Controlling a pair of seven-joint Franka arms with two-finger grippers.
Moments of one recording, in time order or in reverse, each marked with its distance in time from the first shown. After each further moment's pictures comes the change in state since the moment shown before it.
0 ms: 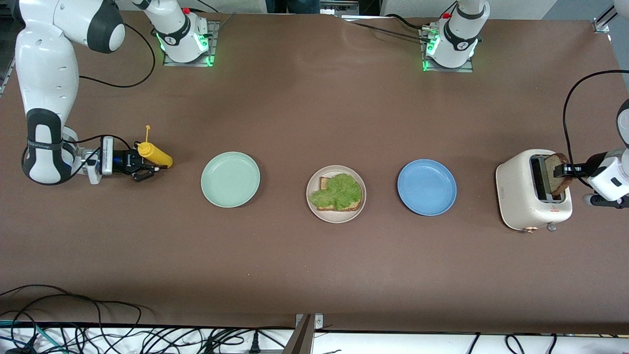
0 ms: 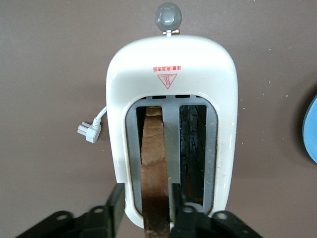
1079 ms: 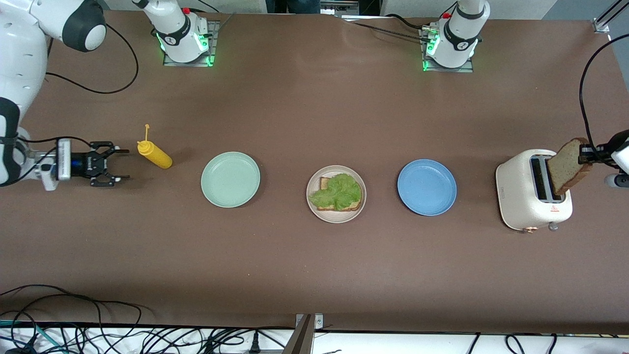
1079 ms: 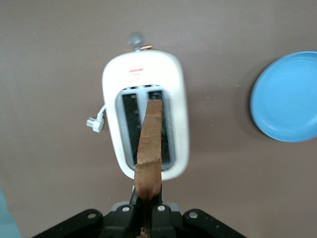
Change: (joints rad) left arm -0.013 -0.149 -0.103 0.121 0.001 -0.231 0.025; right arm -0.146 -0.017 -0.007 0.350 -0.159 -0.144 0.309
